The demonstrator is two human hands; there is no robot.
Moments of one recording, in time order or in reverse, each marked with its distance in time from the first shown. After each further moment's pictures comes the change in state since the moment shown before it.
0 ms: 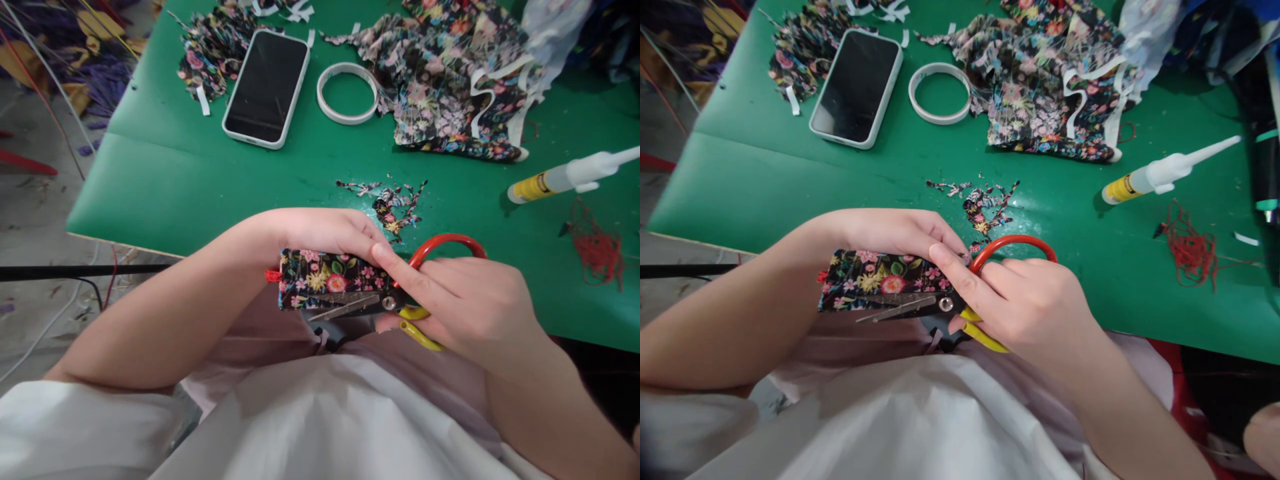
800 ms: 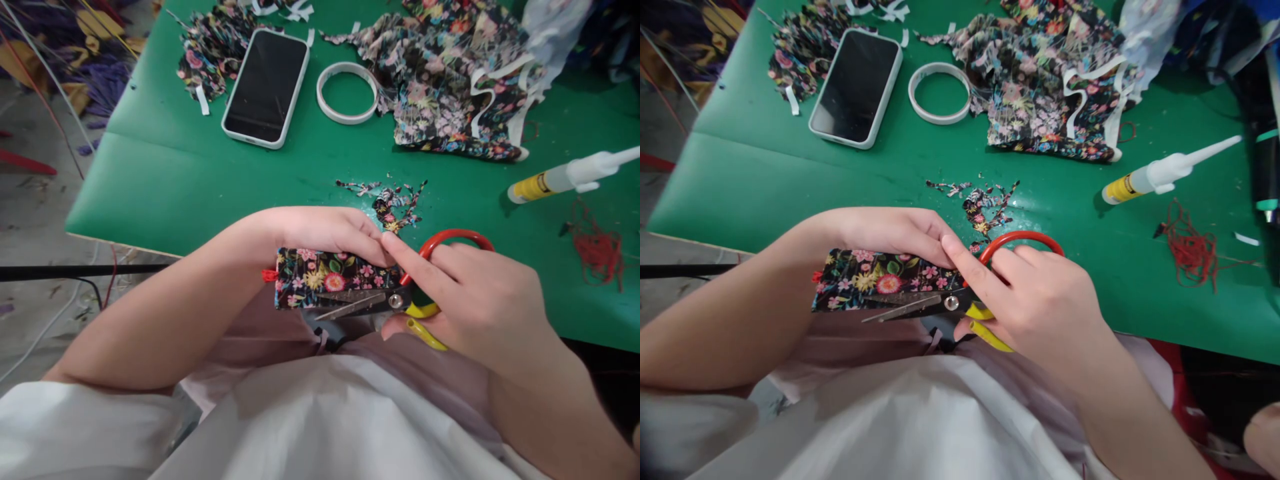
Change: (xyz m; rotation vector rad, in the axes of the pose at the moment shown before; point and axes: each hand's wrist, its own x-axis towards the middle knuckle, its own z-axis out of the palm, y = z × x) left_hand -0.003 -0.001 0.000 -0.014 0.051 -0.065; right_hand -0.003 0.003 -0.001 -0.090 -0.045 0.064
